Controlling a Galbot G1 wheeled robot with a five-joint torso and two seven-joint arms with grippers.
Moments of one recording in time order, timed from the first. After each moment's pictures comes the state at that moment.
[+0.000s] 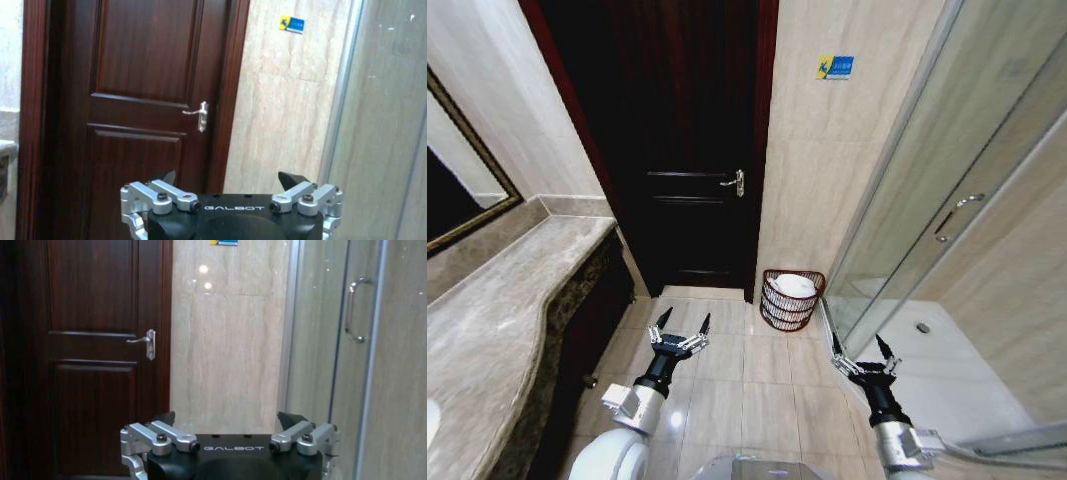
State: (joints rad) left arm 1.83 -1.48 -0.55 -2.38 -0.20 0.06 0.17; right arm -1.94 1.47 0.63 2.29 0.10 0.14 0.02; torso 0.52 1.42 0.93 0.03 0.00
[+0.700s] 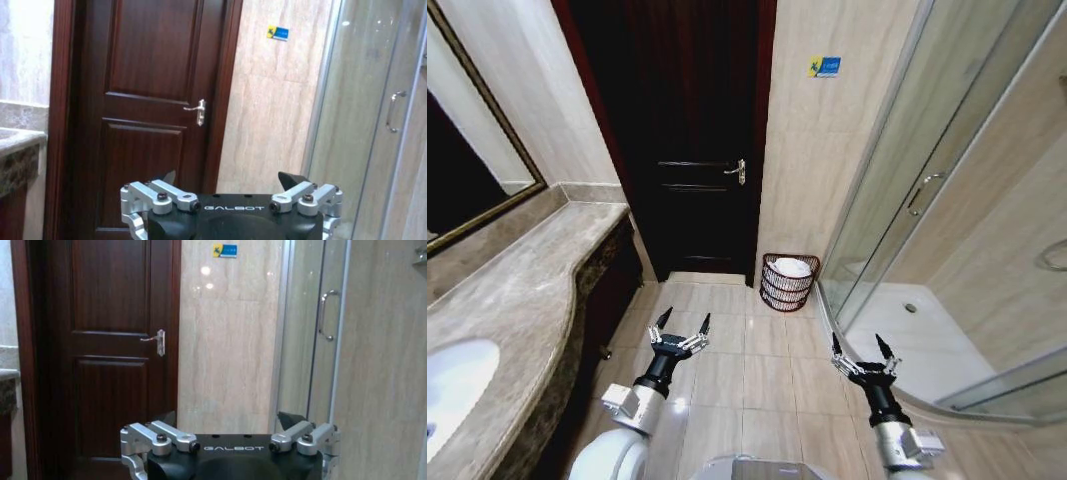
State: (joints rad) left arm 1.83 -1.48 -0.55 -2.38 -0.20 0.06 0.17; right arm -1.94 1.47 0.63 2.29 0.10 0.14 0.02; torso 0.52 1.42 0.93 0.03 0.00
